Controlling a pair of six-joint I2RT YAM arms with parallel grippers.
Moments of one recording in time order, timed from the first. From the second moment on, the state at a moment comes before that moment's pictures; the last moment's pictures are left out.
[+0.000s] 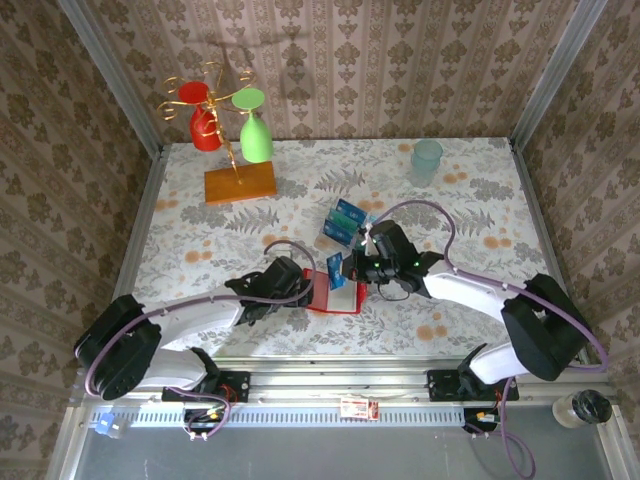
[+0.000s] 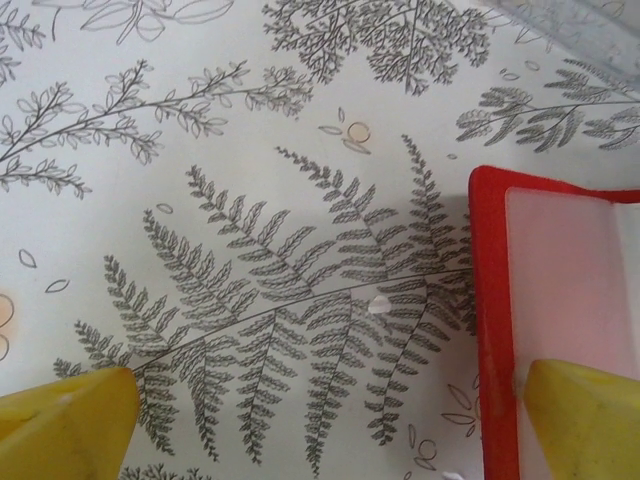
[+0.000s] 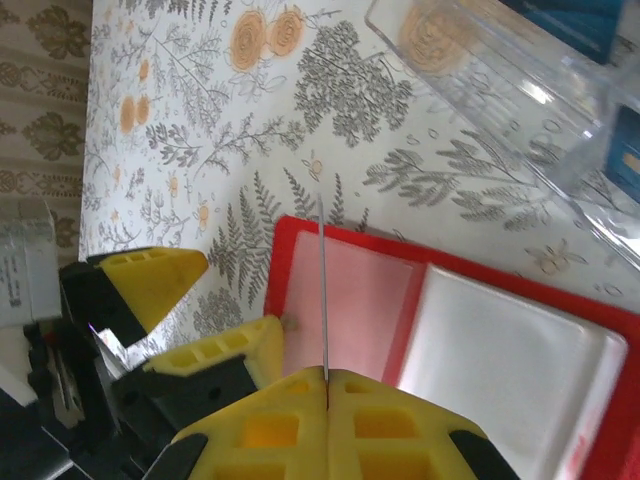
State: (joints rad) left arm -0.89 1.30 0.56 -0.25 -0.28 -0.66; right arm 0.64 1.42 0.72 -0.05 -0.32 0.81
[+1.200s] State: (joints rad) left arm -0.89 1.39 0.54 -0.19 -0.29 -0.62; right arm 0.74 1.49 0.47 0.43 -0.16 0.95
